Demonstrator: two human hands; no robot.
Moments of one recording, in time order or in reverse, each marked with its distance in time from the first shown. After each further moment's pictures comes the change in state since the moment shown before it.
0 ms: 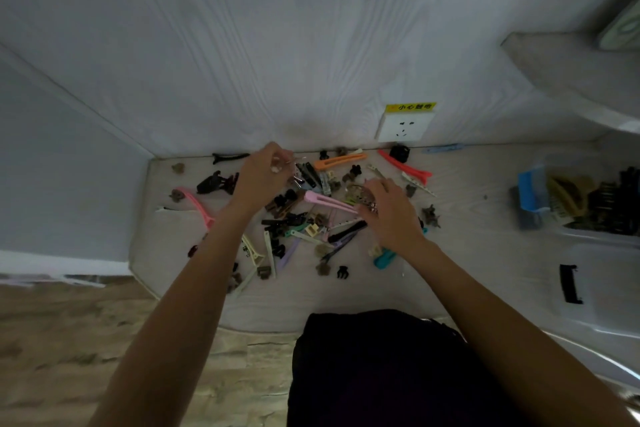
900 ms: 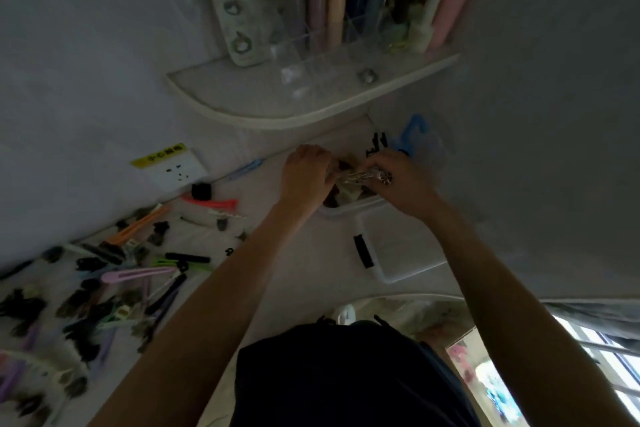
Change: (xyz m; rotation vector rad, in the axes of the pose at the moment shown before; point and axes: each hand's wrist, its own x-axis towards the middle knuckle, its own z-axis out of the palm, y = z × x) left_hand 0.009 0.272 0.298 0.400 -0.196 0.646; right_hand -0.112 0.234 -0.219 0.192 0.197 0.189
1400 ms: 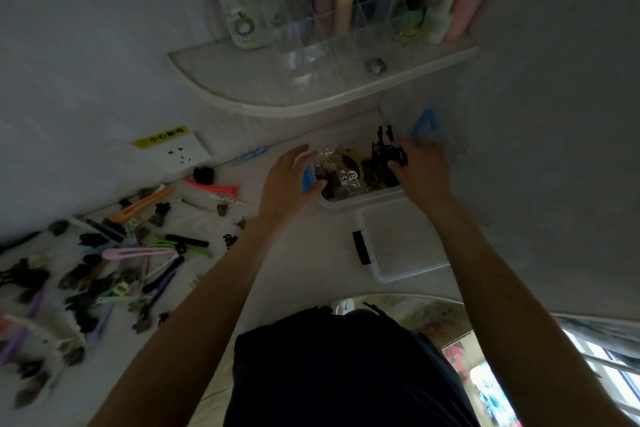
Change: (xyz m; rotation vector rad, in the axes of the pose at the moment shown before) left_hand -0.037 -0.026 0.007 -0.201 -0.006 -0.135; right_hand 0.011 0.028 -0.006 -0.292 0.110 0.229
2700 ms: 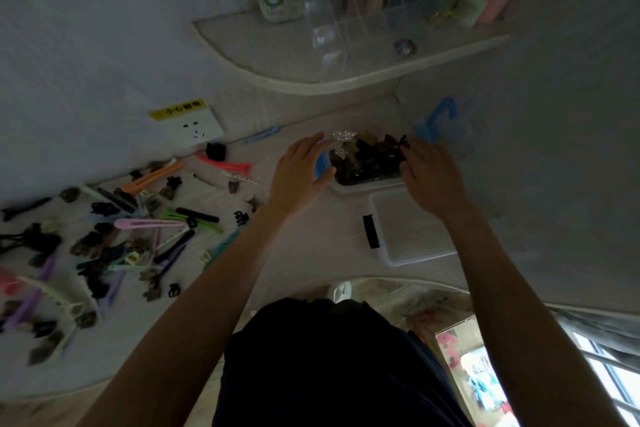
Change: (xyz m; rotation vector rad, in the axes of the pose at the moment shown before) left_hand -0.017 0.000 -0.005 0.032 -0.020 0.030; right_hand -0.019 0.013 0.018 -0.190 -0.087 -0.210
